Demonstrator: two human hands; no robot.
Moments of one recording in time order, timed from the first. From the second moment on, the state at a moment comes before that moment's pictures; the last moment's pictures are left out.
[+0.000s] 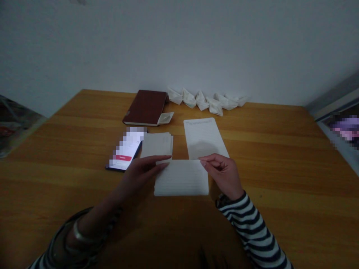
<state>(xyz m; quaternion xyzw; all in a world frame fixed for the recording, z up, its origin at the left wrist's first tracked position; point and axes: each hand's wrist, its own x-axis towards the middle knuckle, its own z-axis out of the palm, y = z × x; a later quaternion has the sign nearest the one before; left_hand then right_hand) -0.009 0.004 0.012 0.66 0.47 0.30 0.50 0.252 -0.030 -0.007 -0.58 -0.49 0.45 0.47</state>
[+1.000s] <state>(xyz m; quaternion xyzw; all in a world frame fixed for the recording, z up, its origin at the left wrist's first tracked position) -0.022 0.011 0.017 0.74 0.42 0.16 0.50 0.245 -0.030 -0.005 -0.56 -0.50 0.48 0.46</state>
